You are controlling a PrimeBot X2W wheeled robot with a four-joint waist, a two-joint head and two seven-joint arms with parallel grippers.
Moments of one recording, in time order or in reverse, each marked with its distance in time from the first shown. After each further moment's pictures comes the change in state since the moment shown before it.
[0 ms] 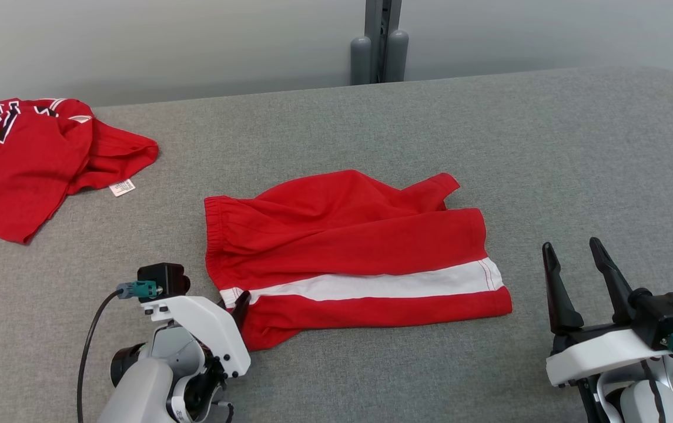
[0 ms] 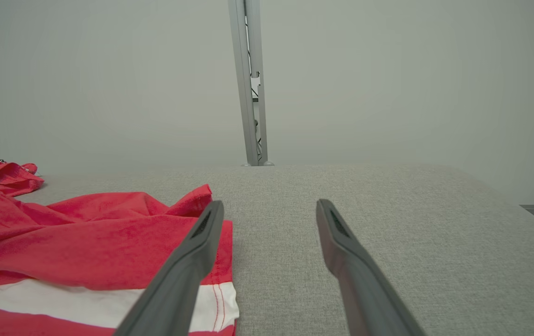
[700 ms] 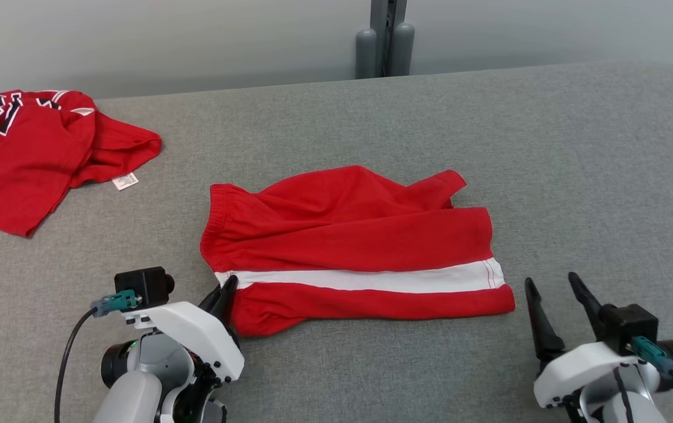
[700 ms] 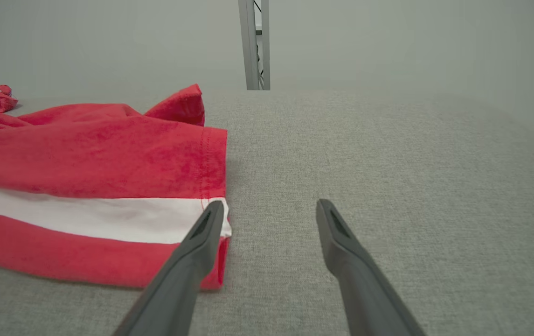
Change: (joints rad) left arm 0.091 0.022 0.018 -0.202 -0.016 0.001 -0.072; right arm -0.017 0.000 0.012 0.185 -0.043 0.000 0.016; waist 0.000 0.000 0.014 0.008
